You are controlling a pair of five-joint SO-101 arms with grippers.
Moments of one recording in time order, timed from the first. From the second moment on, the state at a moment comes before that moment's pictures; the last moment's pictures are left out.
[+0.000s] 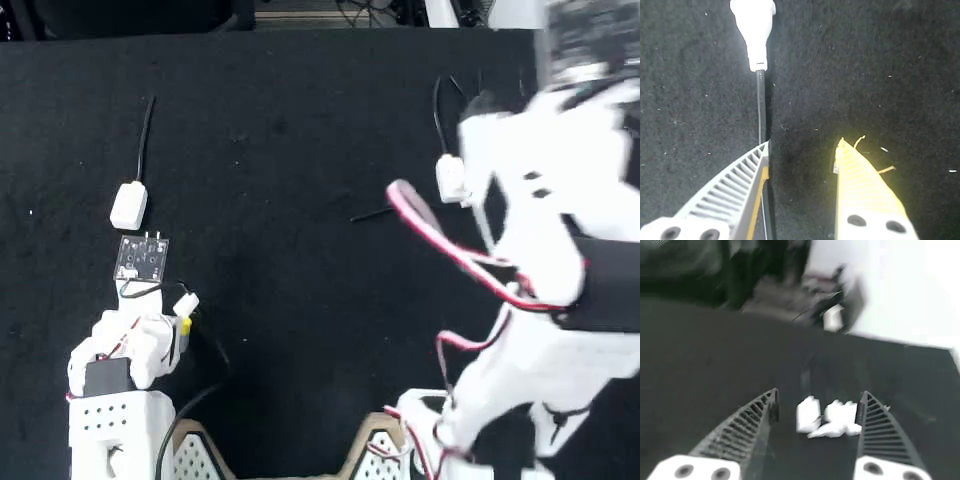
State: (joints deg) left arm -14.6 -86.3 92.4 58.2 -16.1; right arm 0.6 -23.8 -33.2 99.4 11.9
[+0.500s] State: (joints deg) left arm -14.6 -86.3 92.4 58.2 -16.1; right arm -24.2 -51.5 30.9 83.1 9.9
